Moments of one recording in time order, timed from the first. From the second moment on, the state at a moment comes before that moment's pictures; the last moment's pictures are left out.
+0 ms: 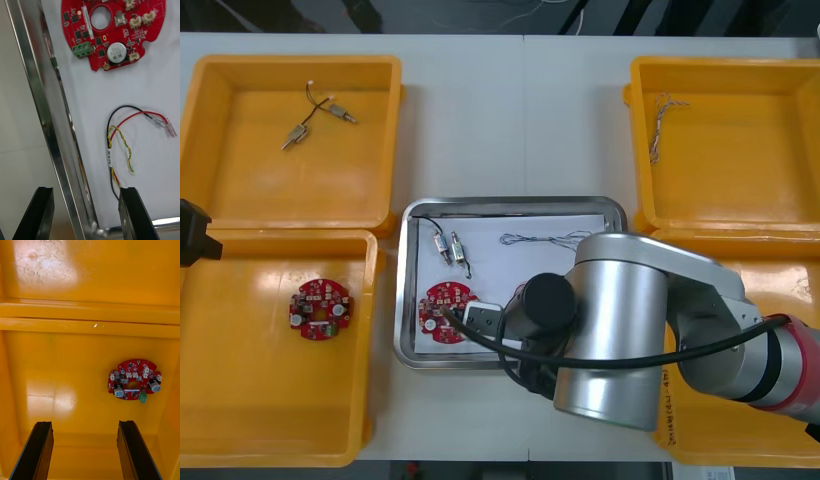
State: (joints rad) right arm -0.68 -0.53 0.98 -2.21 -0.50 1.77 1.56; left arm -0.22 0.91 0.26 -2.18 0.94 1.91 -1.09
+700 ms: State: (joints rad) right arm -0.68 -0.44 1.09 -2.05 -0.44 1.78 1.57; left arm -0.22 0.91 0.26 -2.18 0.94 1.91 -1.09
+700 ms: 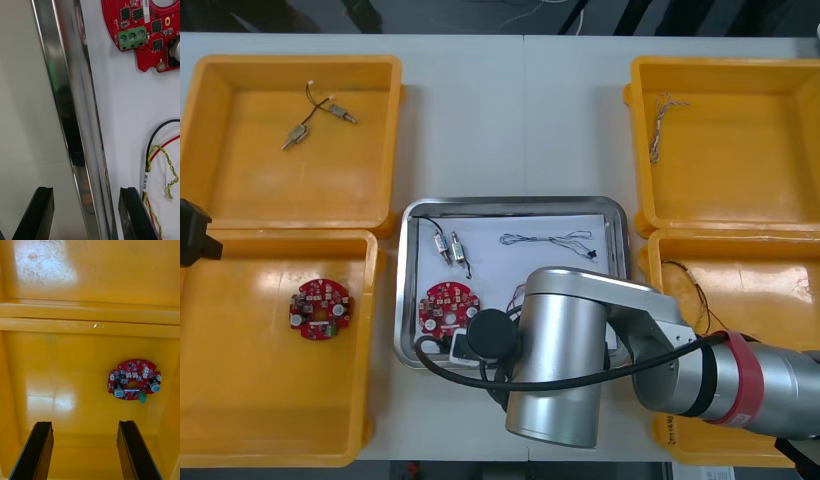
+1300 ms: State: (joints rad) right arm -0.68 -0.43 1.15 -2.01 -0.39 1.70 1.57; left arm -0.22 0.91 0.26 -2.18 0.94 1.91 -1.09
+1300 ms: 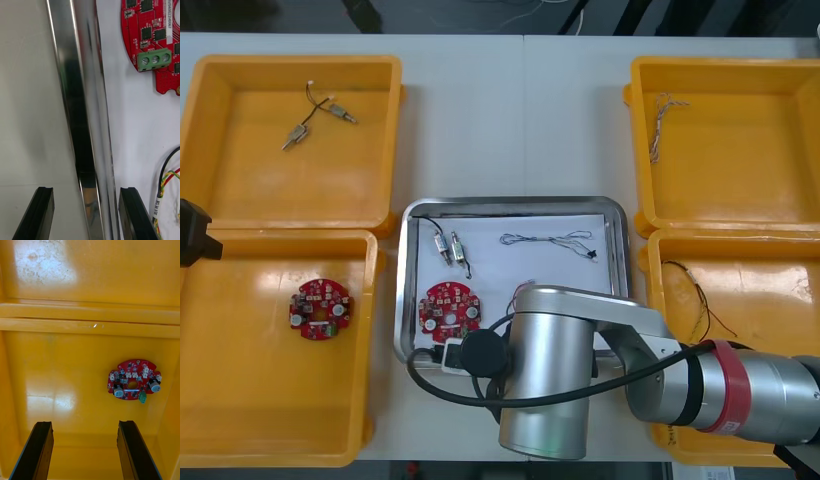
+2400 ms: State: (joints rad) right arm -0.66 -0.43 1.20 -1.99 -0.28 1.59 1.57; left arm -0.22 0.91 0.26 -2.18 0.94 1.91 -1.09
